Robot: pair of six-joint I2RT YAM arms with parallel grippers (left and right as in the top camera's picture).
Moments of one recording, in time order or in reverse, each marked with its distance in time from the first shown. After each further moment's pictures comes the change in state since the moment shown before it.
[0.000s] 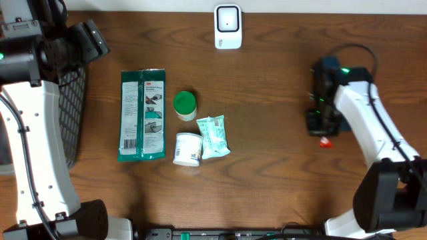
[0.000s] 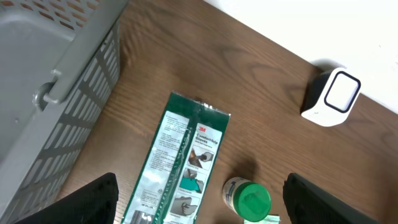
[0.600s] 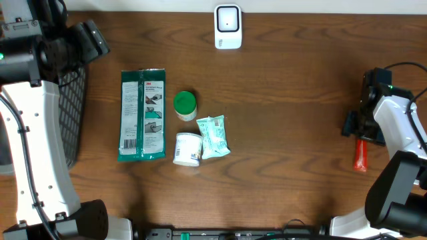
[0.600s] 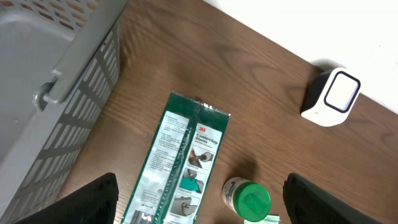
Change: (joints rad) left arm 0.000 0.000 0.000 0.000 0.000 0.000; right arm -0.306 0.000 -0.129 0.298 0.133 0.028
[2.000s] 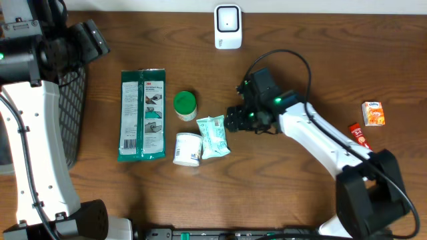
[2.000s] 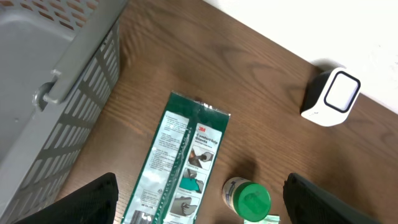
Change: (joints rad) left arm 0.000 0.000 0.000 0.000 0.000 0.000; right arm 0.760 0.034 0.000 0.349 -0.620 0.265
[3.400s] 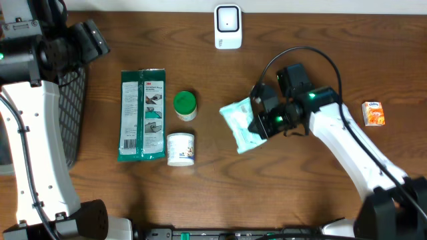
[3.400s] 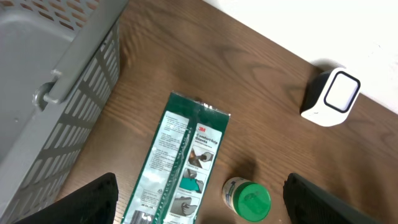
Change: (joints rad) left arm 0.000 0.000 0.000 0.000 0.000 0.000; right arm -0.172 -0.161 -0.002 -0.253 -0.212 -0.534
